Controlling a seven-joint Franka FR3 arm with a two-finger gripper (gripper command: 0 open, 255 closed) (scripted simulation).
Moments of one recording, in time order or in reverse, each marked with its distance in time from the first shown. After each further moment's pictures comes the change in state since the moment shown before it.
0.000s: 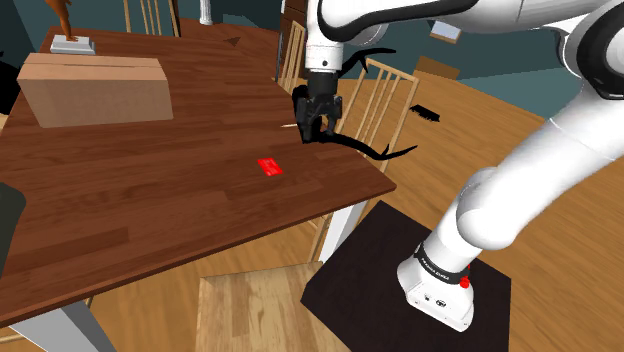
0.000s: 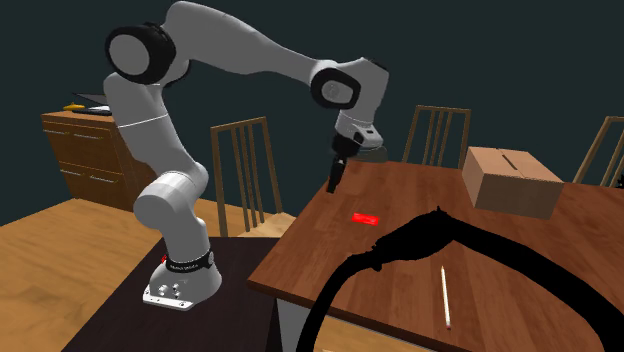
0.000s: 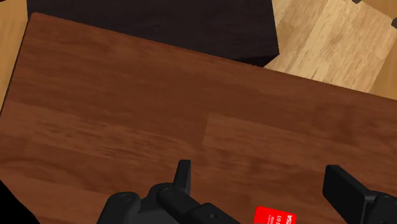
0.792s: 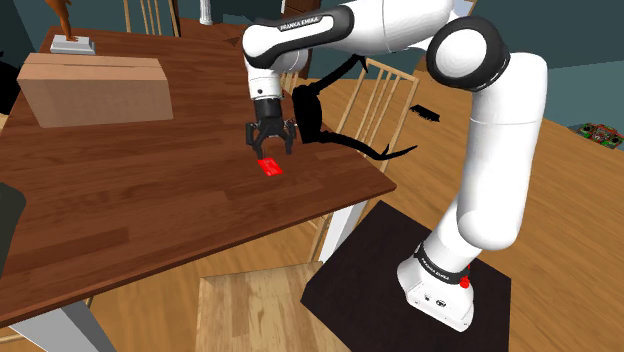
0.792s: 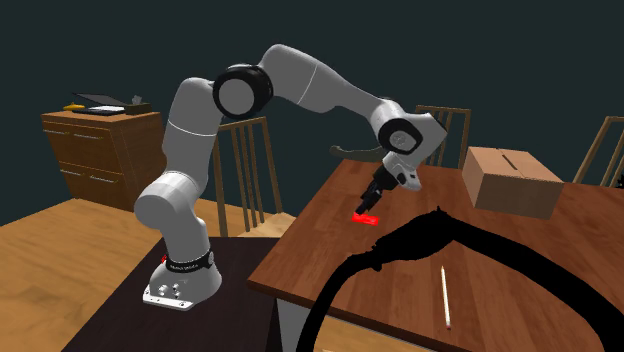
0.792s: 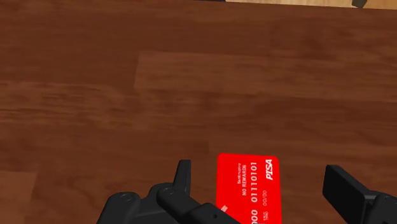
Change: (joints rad) arm 0.022 0.610 0.018 0.499 0.054 -0.137 0.210
